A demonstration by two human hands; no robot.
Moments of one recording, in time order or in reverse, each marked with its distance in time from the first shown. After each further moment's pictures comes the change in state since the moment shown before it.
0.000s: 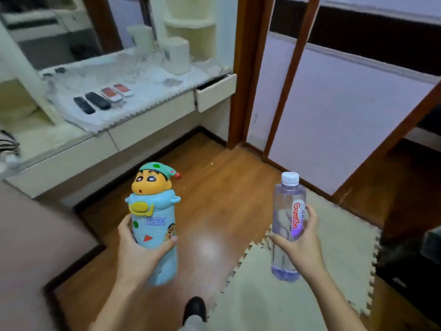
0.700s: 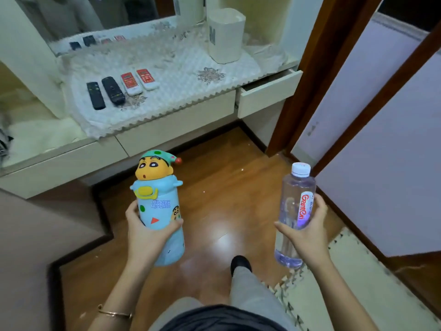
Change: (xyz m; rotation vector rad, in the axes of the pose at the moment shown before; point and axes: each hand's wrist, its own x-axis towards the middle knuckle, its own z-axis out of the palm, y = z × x) left_hand 0.251 0.028 0.131 -0.037 0.254 -0.186; right_hand 0.336 -0.045 0.095 -0.028 -0.210 -0.052
